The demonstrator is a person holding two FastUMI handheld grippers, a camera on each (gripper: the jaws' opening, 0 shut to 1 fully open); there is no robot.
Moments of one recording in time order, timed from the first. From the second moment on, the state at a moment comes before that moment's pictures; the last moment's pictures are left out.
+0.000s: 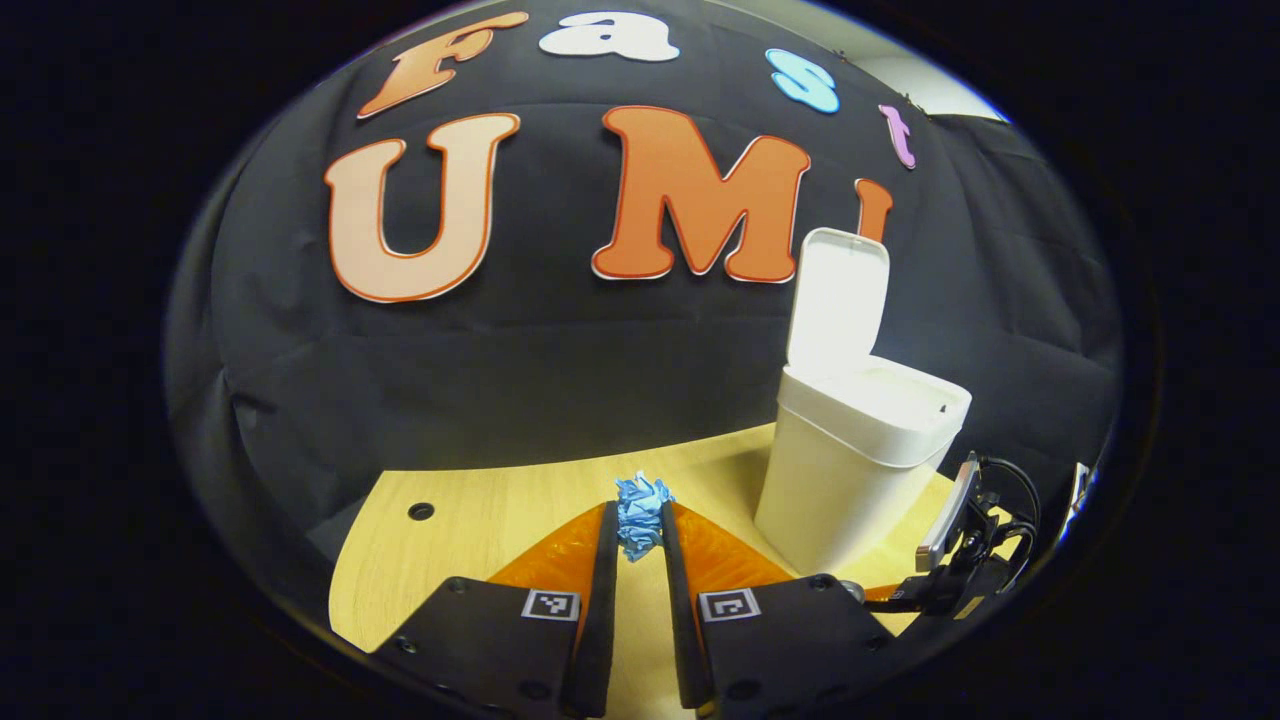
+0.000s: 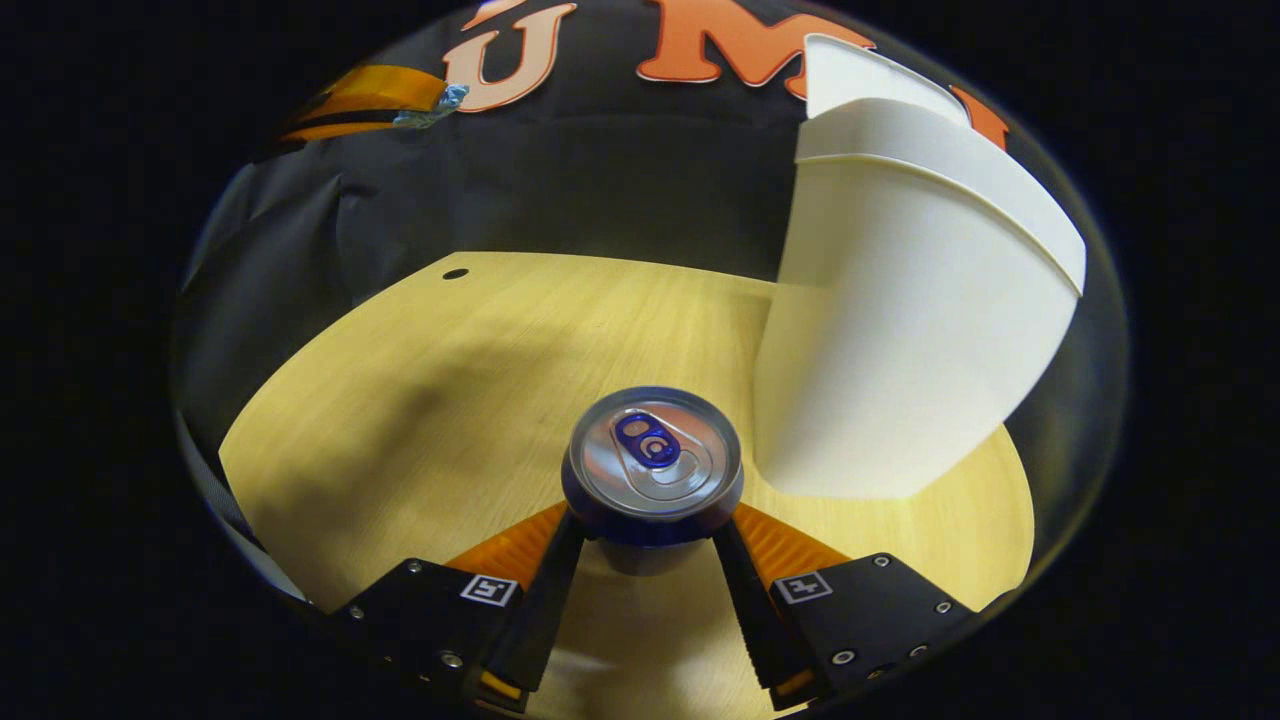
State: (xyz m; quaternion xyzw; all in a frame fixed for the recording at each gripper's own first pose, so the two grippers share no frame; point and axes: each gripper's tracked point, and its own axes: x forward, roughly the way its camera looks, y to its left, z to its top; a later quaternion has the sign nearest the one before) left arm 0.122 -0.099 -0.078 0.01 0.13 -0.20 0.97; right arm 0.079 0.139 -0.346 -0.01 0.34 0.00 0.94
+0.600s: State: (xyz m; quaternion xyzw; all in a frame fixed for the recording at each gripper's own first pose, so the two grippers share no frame) left arm 0.127 -0.181 -0.051 0.01 0.11 -0.26 0.96; right arm 0.079 0.139 -0.345 0.01 0.33 -0.07 0.94
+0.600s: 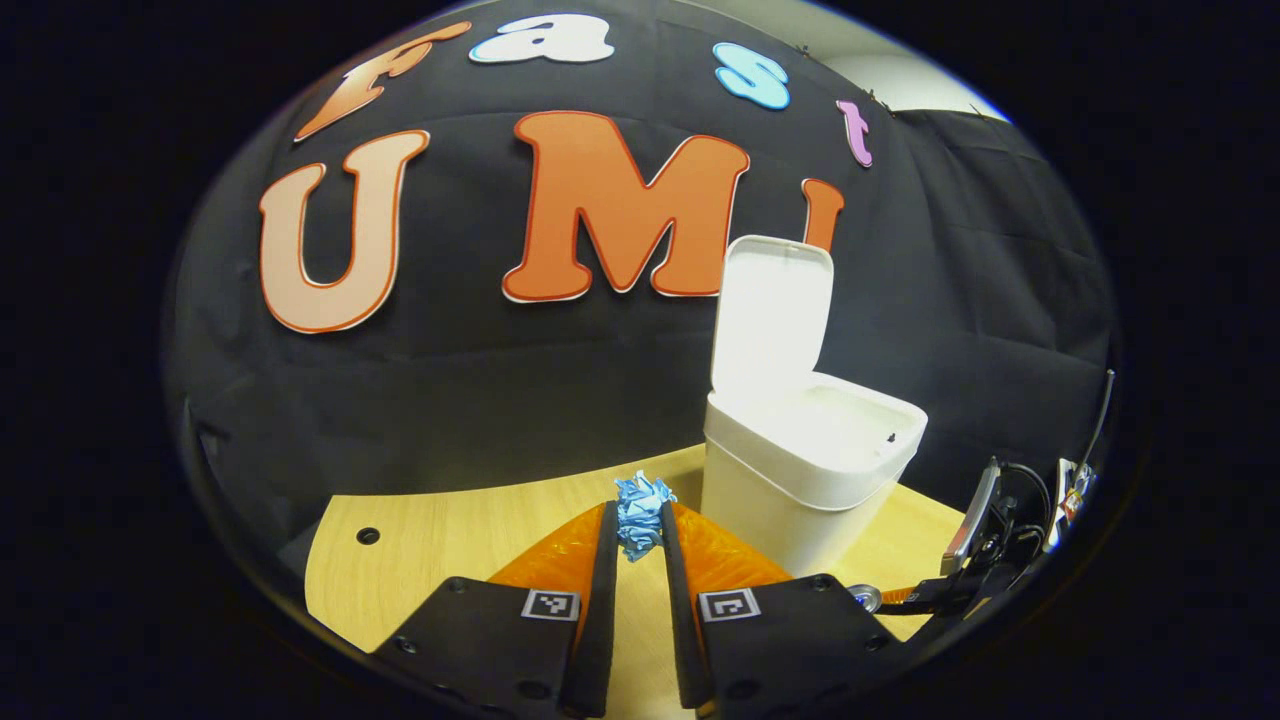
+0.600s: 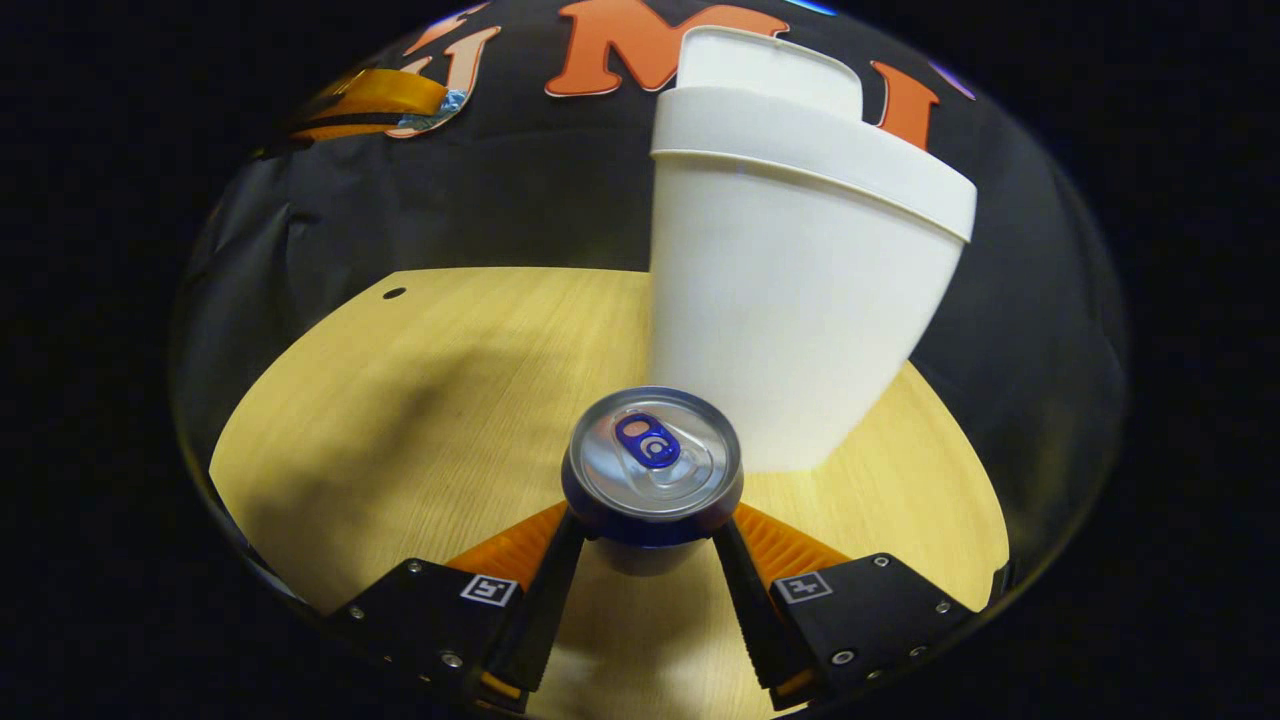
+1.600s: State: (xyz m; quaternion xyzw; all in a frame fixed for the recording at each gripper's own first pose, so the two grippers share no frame) left arm 0.132 -0.332 -0.002 0.02 0.08 -0.35 0.93; right arm 0.039 0.089 -0.343 0.05 0.32 -0.15 0.93
